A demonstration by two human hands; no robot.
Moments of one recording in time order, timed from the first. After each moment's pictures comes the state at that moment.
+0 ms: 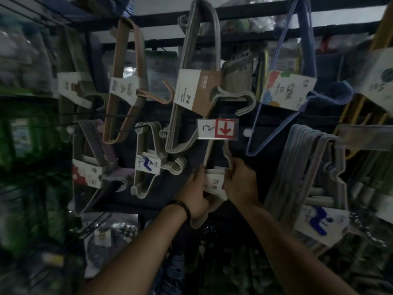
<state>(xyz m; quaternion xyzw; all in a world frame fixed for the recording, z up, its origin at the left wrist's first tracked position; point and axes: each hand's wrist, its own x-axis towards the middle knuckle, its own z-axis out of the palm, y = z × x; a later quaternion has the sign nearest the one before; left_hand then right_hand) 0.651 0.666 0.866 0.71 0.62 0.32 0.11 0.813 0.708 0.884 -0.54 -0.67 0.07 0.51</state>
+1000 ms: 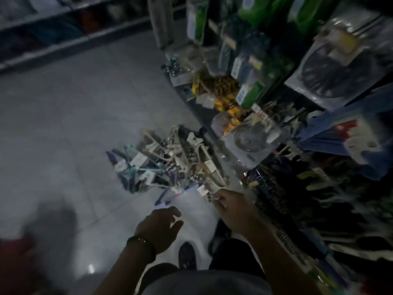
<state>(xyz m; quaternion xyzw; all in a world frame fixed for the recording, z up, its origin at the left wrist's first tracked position) 0.363 -0.043 0.476 0.26 0.88 0.11 0.39 0.470 0.187 0.463 -0.26 -0.88 0.38 -0.12</state>
